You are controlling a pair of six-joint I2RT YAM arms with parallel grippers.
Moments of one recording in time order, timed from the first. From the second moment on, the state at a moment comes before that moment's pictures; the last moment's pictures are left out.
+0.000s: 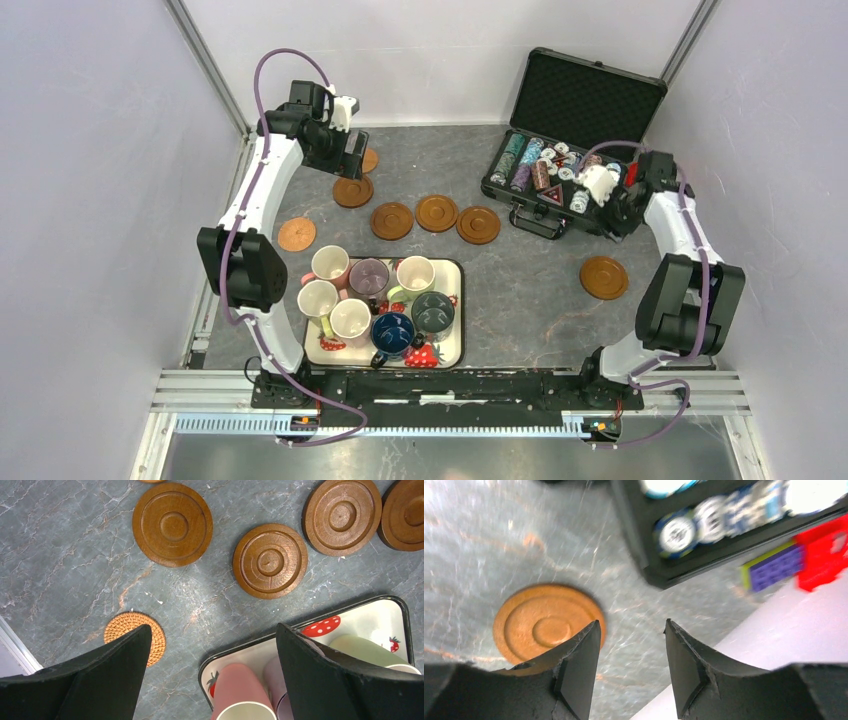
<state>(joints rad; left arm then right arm) -0.15 1.86 1.88 -1.01 0.17 0.20 -0.26 1.57 1.13 -0.74 -0.22 -1.09</state>
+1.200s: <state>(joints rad) -0.15 1.86 1.90 -1.06 0.15 0.19 0.35 1.99 1.36 -0.34 -0.26 -0.56</state>
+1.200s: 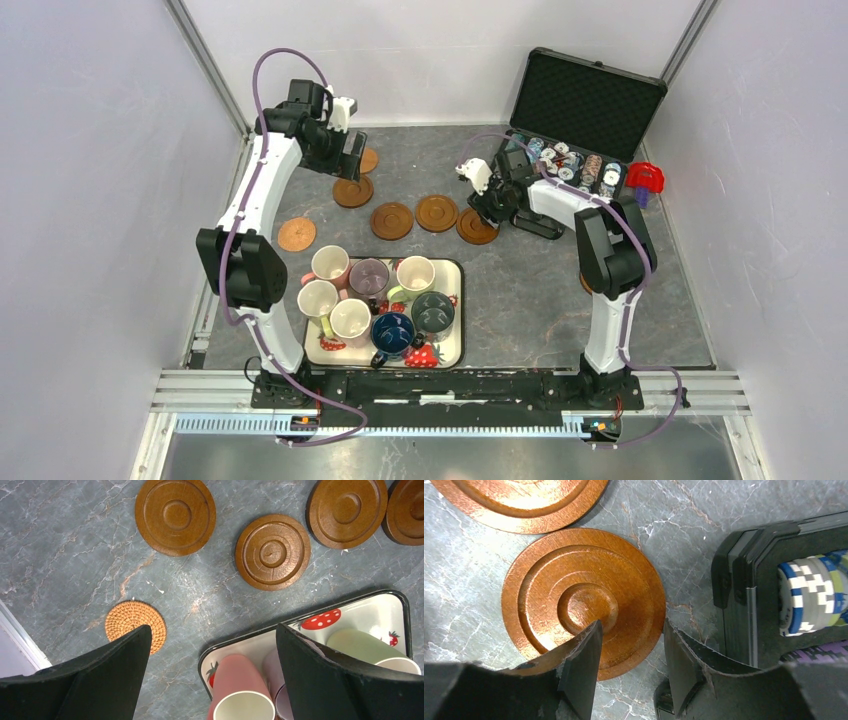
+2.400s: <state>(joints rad) -0.15 1.90 1.92 -1.06 0.17 0.19 0.16 1.68 0.97 -0.41 -0.20 -0.76</state>
